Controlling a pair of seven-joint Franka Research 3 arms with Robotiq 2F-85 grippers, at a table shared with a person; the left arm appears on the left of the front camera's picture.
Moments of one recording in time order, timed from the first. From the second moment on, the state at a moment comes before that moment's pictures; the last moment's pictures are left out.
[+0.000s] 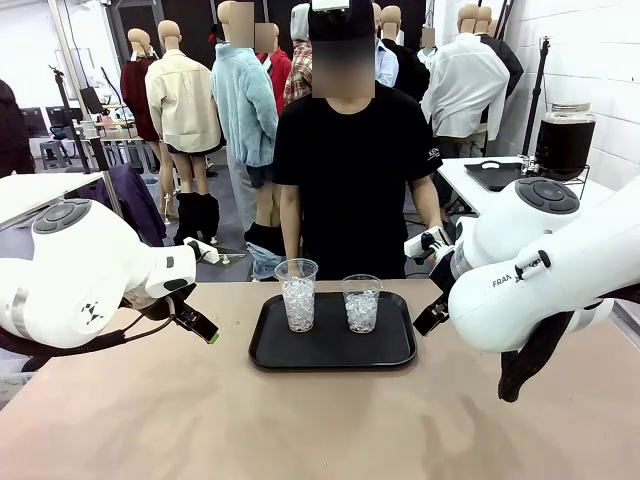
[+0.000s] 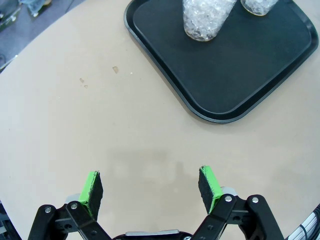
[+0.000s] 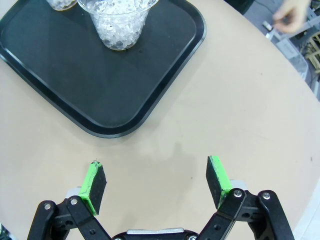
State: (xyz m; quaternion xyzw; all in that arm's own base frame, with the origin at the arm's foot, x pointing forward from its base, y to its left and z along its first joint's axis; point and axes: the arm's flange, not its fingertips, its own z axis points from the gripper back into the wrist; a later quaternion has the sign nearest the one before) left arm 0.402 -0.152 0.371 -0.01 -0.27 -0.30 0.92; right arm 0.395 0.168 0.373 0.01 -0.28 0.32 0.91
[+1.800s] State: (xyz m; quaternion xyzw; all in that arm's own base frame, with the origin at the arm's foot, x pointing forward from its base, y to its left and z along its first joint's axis) left arm 0.402 -0.152 0.371 -0.01 -0.27 -0.30 0.92; right arm 0.395 0.167 0.374 0.01 -0.28 0.32 0.91
